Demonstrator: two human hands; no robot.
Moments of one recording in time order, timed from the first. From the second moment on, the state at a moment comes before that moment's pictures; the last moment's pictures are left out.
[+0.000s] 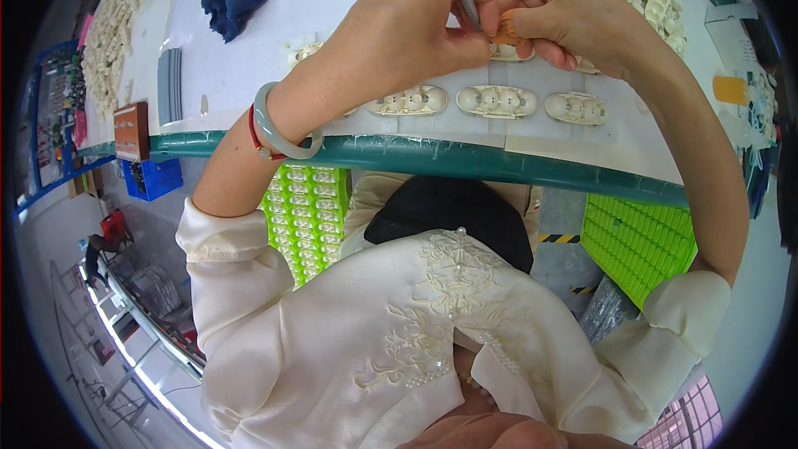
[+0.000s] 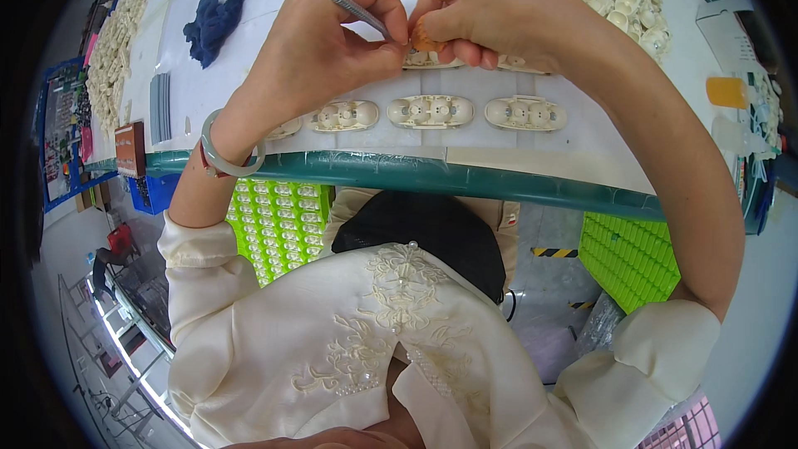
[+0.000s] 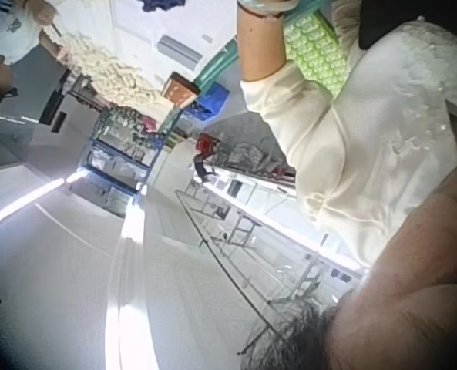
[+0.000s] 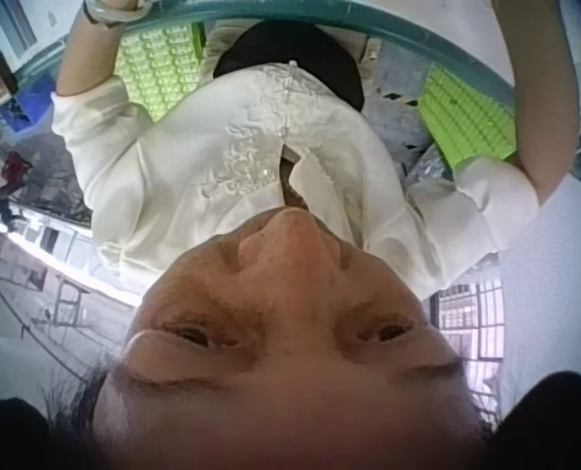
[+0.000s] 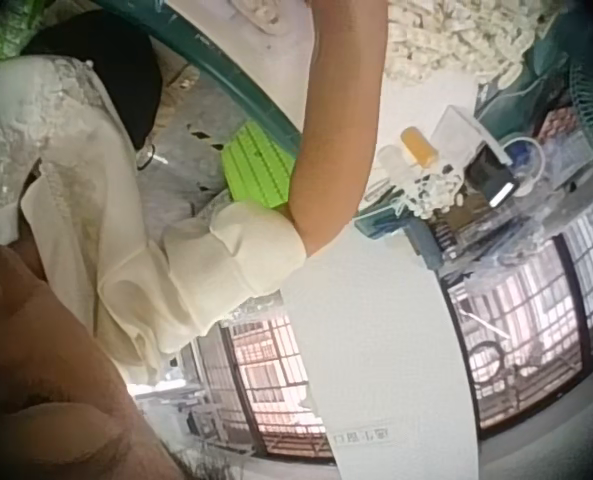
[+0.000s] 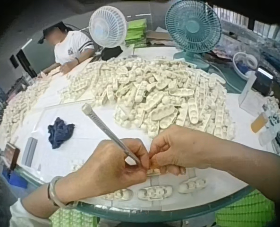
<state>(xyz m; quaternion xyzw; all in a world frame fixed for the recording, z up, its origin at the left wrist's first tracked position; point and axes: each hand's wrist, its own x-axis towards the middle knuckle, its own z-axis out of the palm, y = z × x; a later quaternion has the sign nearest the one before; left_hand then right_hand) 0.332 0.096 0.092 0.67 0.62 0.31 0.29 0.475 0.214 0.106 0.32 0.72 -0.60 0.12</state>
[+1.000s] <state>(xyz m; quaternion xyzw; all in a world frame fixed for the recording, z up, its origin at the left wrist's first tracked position) 0.294 0.112 0.133 0.54 0.65 0.37 0.39 0.455 0.217 0.125 0.37 0.69 -0.58 0.20</state>
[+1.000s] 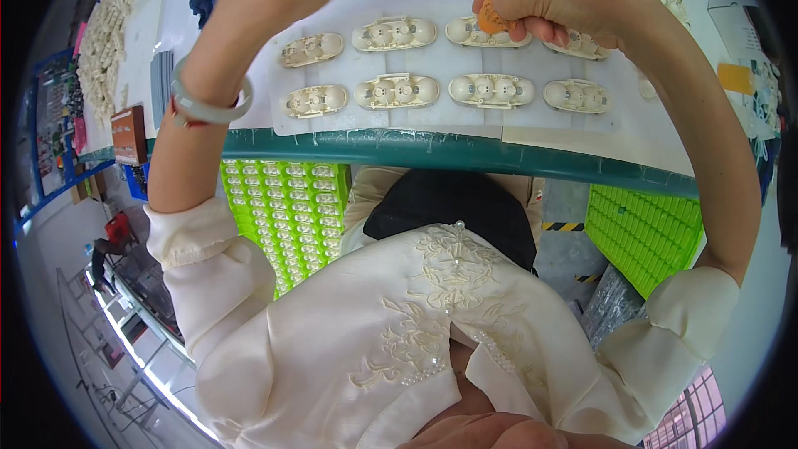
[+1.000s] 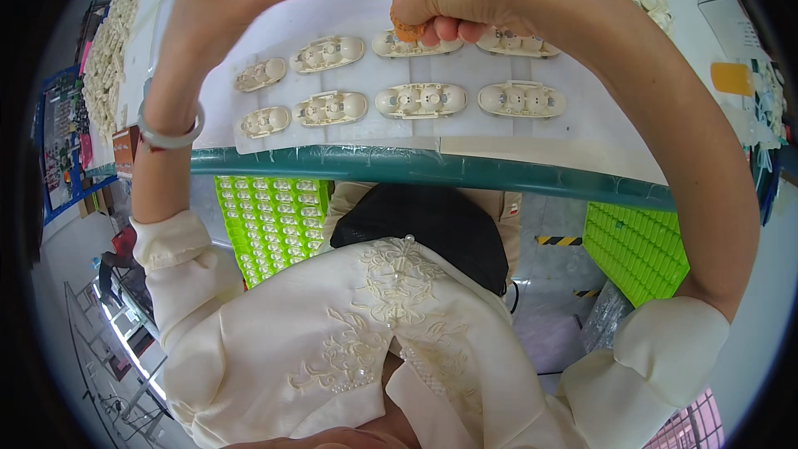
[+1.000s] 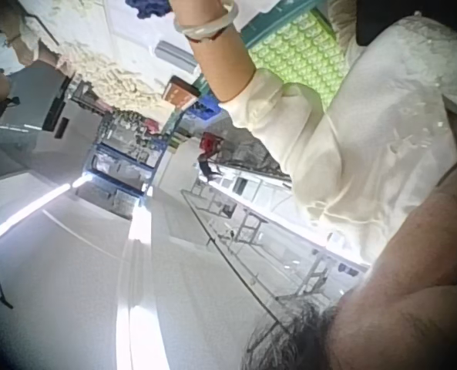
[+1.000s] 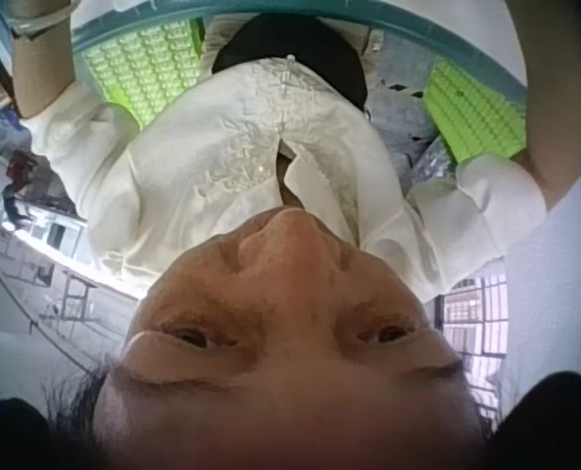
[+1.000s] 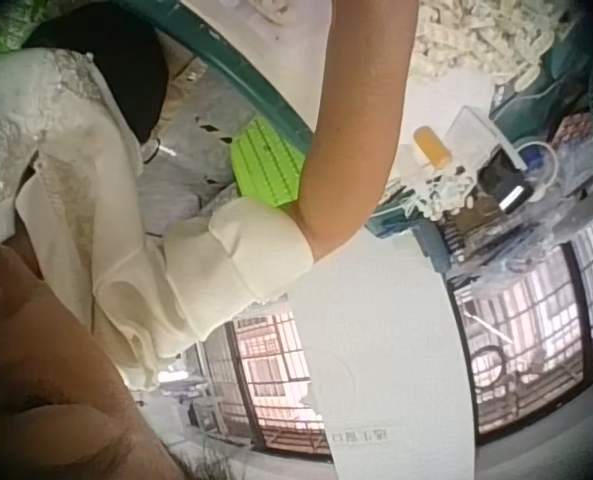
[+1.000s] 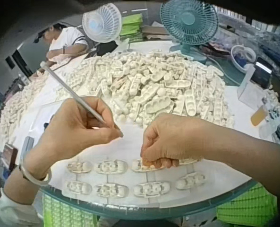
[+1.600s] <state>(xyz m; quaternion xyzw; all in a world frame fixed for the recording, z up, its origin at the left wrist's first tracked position) 0.293 0.063 0.098 0.60 0.65 0.33 0.34 0.451 0.217 0.116 0.32 0.78 -0.50 0.19</state>
